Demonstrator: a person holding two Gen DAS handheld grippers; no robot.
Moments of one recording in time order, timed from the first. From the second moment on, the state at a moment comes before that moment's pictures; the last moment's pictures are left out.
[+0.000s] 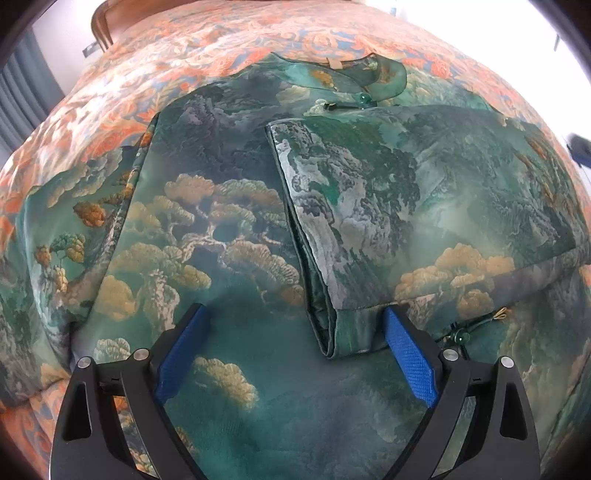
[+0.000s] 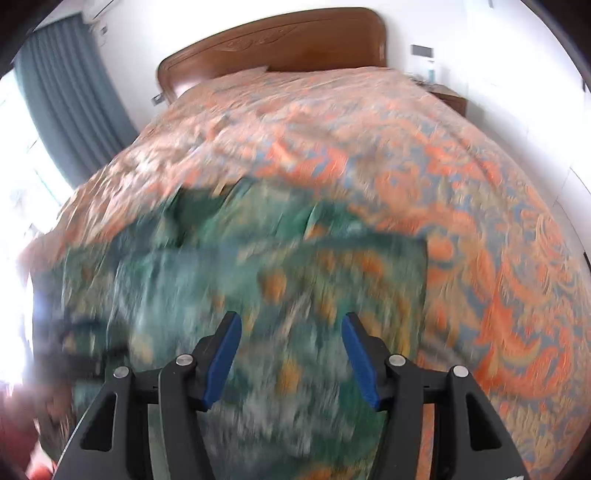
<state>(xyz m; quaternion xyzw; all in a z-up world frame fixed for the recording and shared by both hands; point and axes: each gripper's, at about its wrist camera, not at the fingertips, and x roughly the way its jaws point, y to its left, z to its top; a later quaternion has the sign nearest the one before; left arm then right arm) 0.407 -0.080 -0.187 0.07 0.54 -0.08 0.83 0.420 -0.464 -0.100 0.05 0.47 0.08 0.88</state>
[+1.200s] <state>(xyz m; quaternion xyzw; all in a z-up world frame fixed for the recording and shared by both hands) 0.370 -0.071 -0.169 0.05 0.52 -0.10 0.85 0.374 -0.435 -0.169 0.03 0.50 0.02 0.86</state>
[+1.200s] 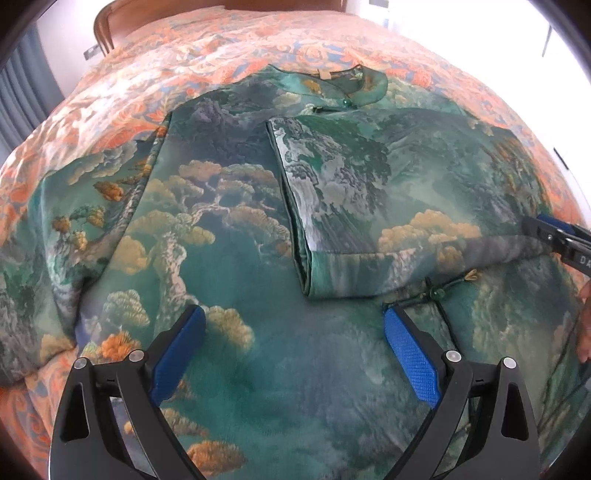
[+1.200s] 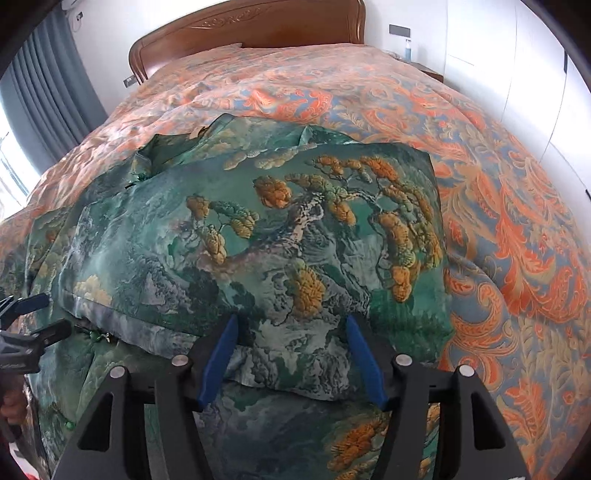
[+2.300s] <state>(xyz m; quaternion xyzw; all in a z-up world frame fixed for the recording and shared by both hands) 0.281 0.225 -0.162 -0.20 0.43 0.12 0.87 0.219 -0.365 -0.086 0.06 0.40 0.12 0.91</state>
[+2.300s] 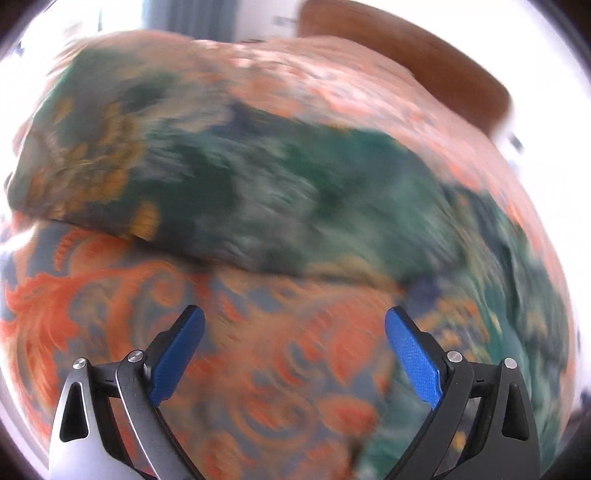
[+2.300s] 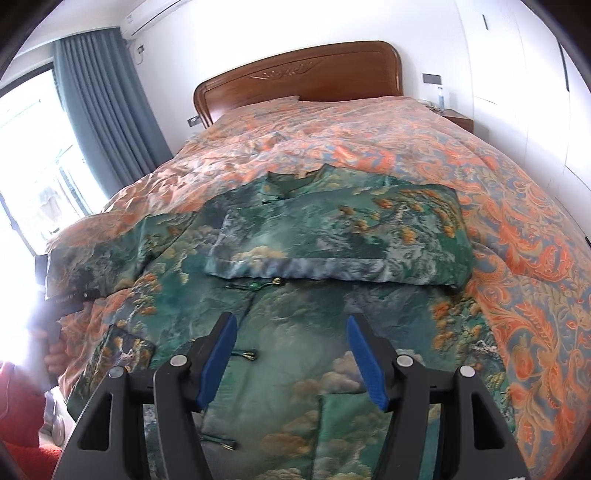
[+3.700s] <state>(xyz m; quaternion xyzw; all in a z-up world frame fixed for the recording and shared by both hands) 0.358 -0.102 -0.163 0.32 0.36 -0.04 0.87 0.171 -0.398 -0.083 0.11 0.39 0.09 0.91</state>
